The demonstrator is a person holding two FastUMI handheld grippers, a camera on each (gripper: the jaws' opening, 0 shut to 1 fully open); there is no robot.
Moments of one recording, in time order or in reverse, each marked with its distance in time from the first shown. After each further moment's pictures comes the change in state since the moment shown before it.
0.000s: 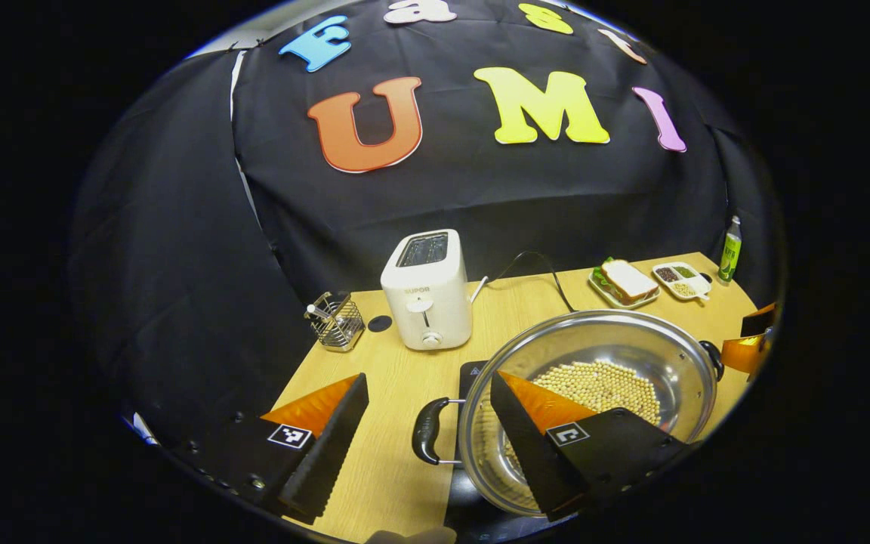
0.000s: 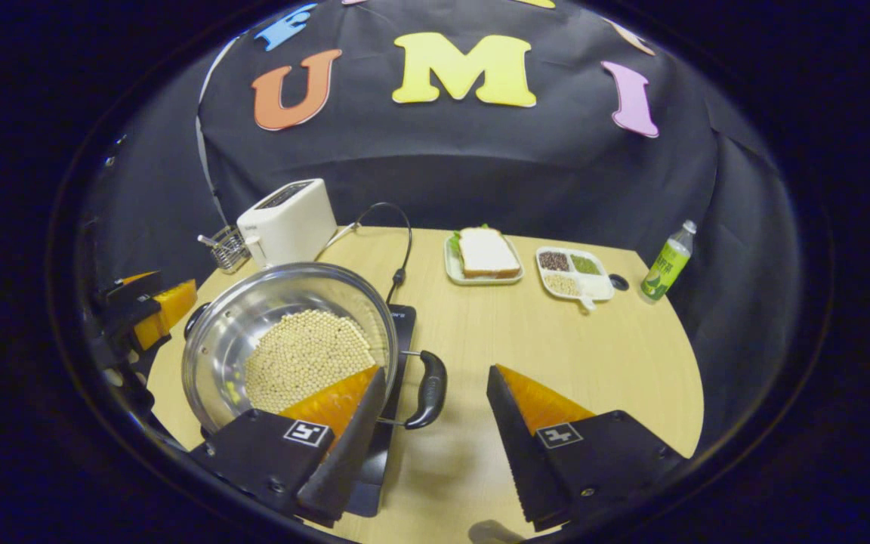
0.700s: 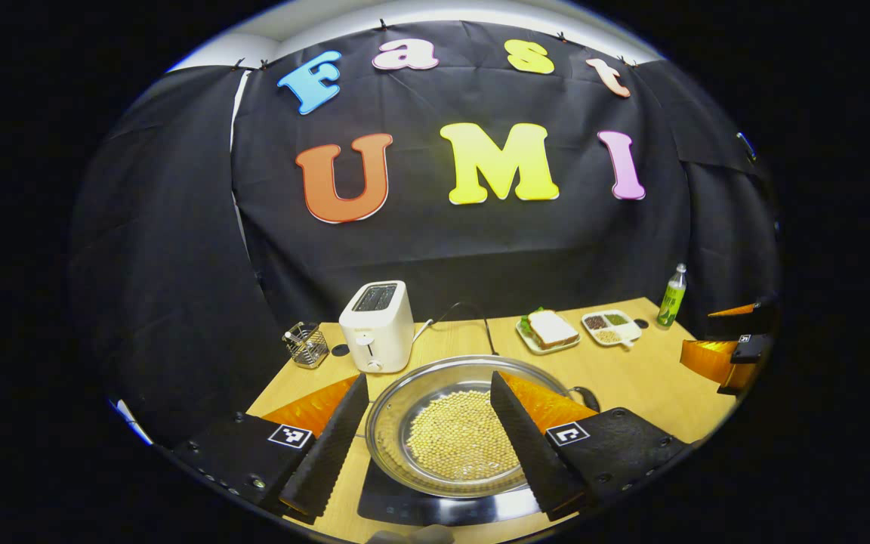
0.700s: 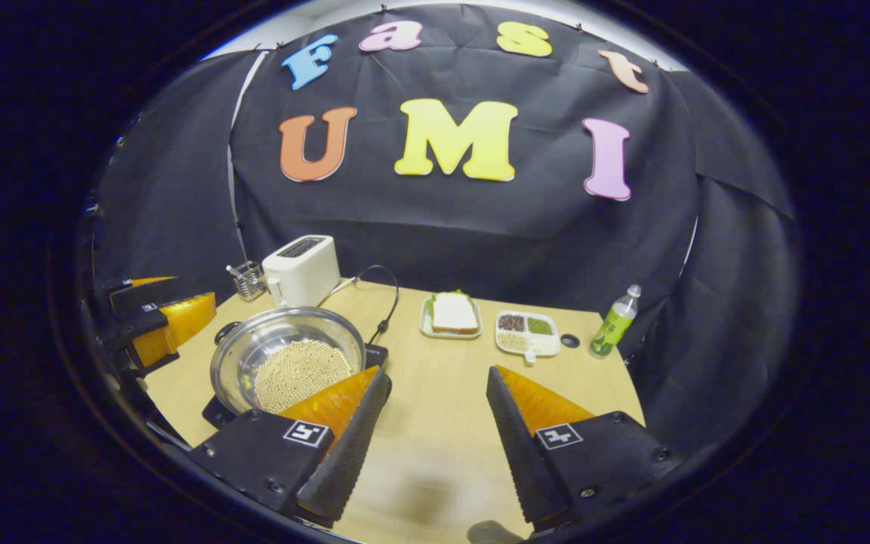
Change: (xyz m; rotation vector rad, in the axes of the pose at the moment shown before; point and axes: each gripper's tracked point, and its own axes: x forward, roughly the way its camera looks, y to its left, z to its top) left arm -0.134 -0.091 0.075 -0.070 -0.167 -0.066; right arm -0.125 -0.076 0.047 -0.086 -0.247 0.015
